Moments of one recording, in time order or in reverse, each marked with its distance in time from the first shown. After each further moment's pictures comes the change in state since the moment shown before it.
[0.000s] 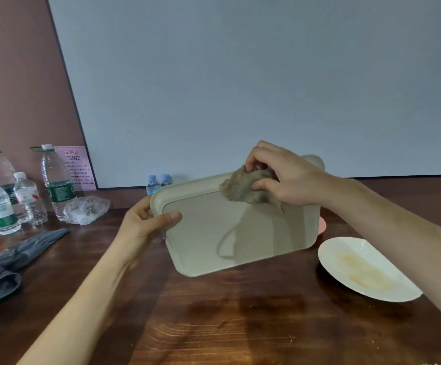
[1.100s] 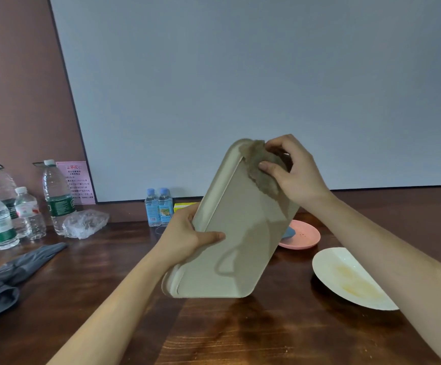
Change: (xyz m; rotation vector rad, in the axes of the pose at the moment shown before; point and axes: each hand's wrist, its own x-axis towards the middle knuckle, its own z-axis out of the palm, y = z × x) left_hand -0.003 0.025 0.083 0.396 -0.119 0.022; right_hand -0.012 -0.006 -0.011 0.245 0.568 0.164
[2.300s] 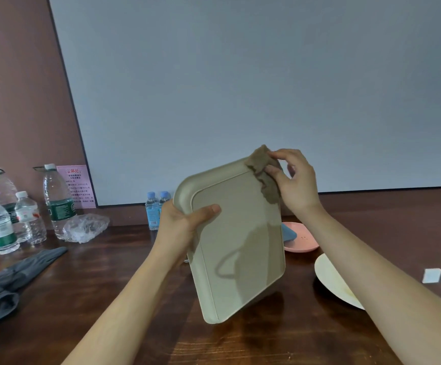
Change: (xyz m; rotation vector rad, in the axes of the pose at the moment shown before) left_hand 0.007 0.015 0.008 -0.403 0.227 0.093; right_hand -0.005 0.029 0.025 0.067 0.189 0.155
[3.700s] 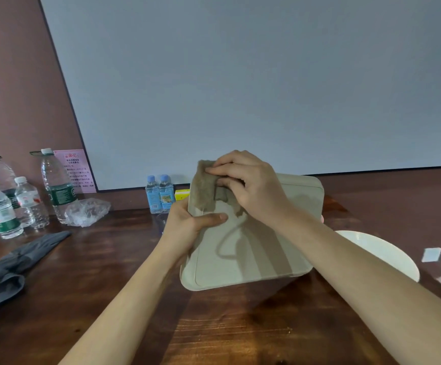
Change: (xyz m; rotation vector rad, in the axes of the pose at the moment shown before) left_hand -0.016 -0.027 -0.004 0.057 -0.086 -0.184; right_hand -0.047 -0.040 0.048 -0.126 -0.270 -0.469
